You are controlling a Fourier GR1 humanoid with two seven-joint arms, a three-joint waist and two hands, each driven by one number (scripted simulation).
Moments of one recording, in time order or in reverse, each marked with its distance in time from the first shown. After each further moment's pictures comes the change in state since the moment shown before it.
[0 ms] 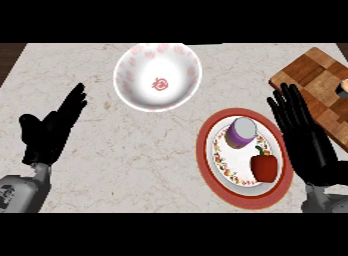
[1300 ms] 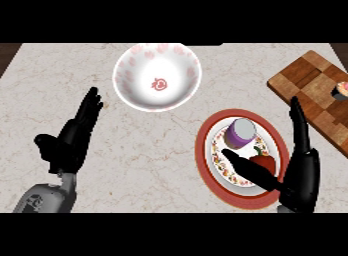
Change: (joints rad) left arm 0.046 -0.170 -0.020 -0.044 -0.067 0.098 -0.102; right arm 0.070 0.090 0.198 -0.154 1.038 -0.660 0.445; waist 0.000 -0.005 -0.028
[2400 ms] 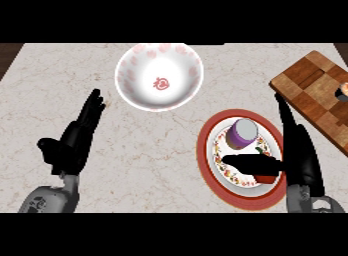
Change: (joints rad) left arm 0.018 -0.050 0.036 0.002 -0.053 -0.055 -0.015; right arm -0.129 0.036 -0.108 -0.043 0.007 0.530 0.568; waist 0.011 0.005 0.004
